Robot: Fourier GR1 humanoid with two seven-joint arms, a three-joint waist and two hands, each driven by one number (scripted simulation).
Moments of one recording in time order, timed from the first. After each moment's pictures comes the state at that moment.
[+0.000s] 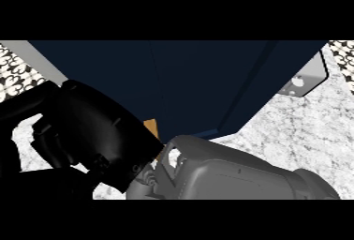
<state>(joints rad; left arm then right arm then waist) 0.51 0.76 -0.03 -2.05 0.93 0.06 -0.55 -1.12 0.00 0.62 -1.59 -0.41 -0.40 0.58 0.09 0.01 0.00</state>
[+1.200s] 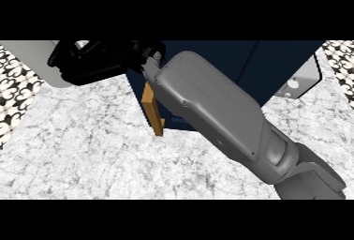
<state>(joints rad) 0.51 0.80 0.14 -2.01 1.02 -0.03 -0.47 -1.35 0.00 0.46 -0.85 -0.76 0.09 0.24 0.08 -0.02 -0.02</state>
